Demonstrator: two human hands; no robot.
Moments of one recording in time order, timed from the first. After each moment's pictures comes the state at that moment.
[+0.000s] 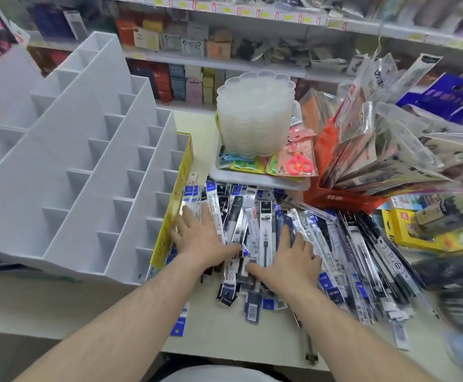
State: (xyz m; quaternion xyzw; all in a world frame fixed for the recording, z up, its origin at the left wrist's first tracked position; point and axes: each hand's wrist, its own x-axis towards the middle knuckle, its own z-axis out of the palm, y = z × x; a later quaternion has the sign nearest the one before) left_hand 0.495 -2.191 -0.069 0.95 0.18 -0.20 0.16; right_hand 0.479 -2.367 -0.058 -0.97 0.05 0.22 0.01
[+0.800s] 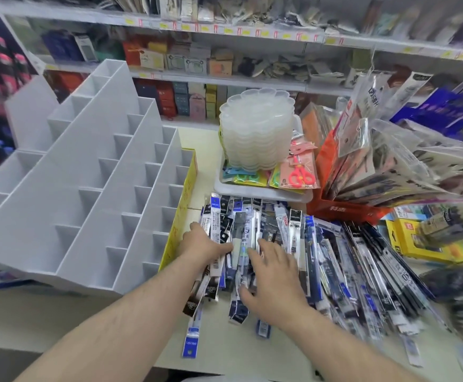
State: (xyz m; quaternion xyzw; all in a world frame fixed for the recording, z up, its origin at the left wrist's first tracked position) left_hand 0.512 -2.173 -0.068 0.87 0.31 -0.20 0.33; right_hand 0.458 -2.349 -0.049 -0.97 -0.19 0.14 0.09
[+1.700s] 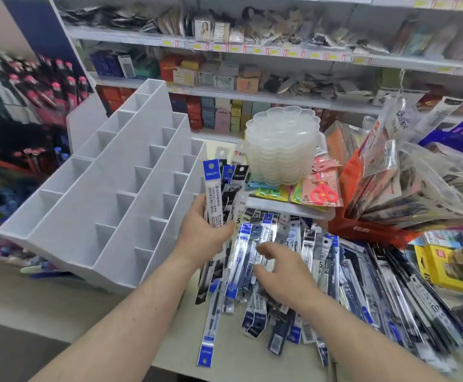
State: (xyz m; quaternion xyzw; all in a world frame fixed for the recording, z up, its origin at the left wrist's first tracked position) left_hand 0.481 -2.151 0.021 0.77 0.18 0.08 0.61; right_hand 0.494 -2.334 -0.021 -0.91 -0.14 0.19 0.33
